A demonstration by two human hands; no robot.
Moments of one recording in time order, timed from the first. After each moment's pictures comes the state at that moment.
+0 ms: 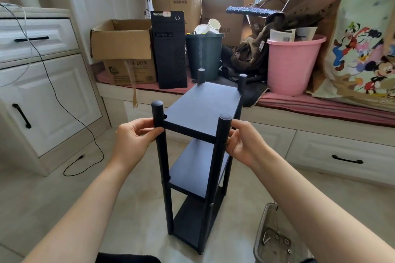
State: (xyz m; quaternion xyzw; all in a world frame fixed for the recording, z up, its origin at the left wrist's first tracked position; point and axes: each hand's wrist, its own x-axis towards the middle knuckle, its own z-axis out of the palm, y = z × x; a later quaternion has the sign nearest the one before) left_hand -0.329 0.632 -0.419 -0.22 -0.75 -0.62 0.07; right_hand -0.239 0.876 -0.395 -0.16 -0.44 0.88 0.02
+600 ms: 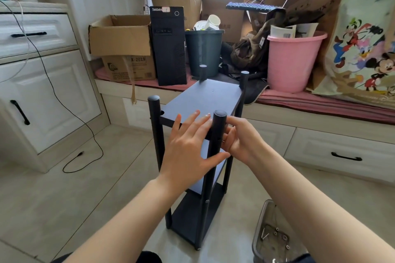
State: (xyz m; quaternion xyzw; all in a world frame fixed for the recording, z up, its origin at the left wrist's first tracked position) left_hand -0.261 0.716 -0.429 -0.41 -0.82 -0.30 0.28; right_hand -0.239 0.871 -0.396 -0.13 -0.48 0.87 0.03
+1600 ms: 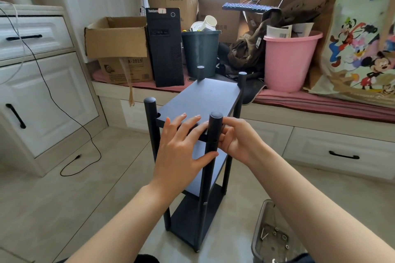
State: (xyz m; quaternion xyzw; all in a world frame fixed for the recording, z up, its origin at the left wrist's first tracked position) left_hand -0.263 0.710 -0.432 -0.38 -0.81 -0.30 0.31; right_hand -0.232 0.871 -0.389 -0.12 -0.48 0.87 0.02
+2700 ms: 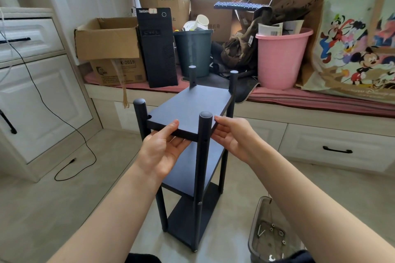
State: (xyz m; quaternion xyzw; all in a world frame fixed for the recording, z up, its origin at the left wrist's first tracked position) left_hand -0.281 0.711 -0.401 -0.02 -0.39 -0.88 -0.25; right_hand -0.238 0.890 -0.399 -0.19 -0.49 0.84 0.10
